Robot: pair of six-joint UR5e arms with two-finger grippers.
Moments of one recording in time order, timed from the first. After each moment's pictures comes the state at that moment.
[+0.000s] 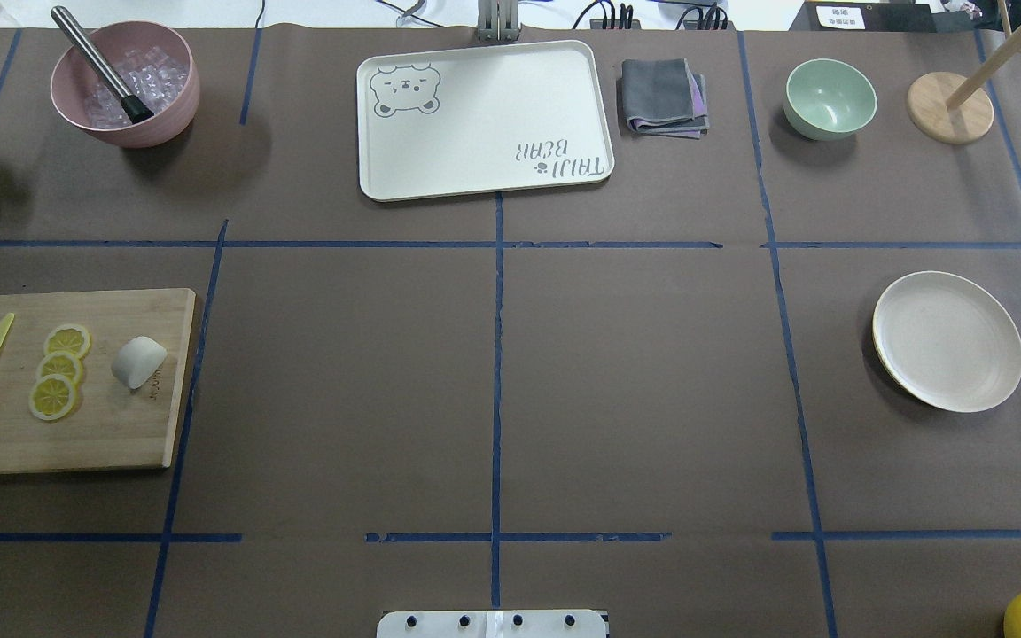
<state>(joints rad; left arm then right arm) -1.50 -1.50 -1.74 -1.50 -2.38 0.04 1.51 -1.80 1.73 -1.36 2.40 -0.03</state>
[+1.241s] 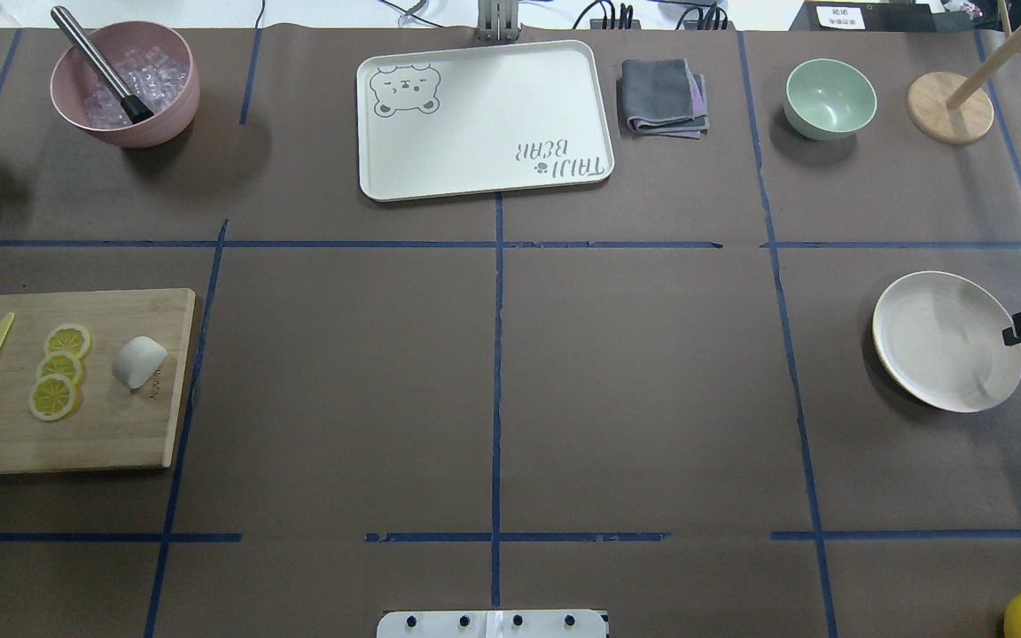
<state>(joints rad) -1.46 -1.50 -1.73 -1.60 -2.39 0.05 1.14 -1.72 1.56 -0.93 2.26 0.69</state>
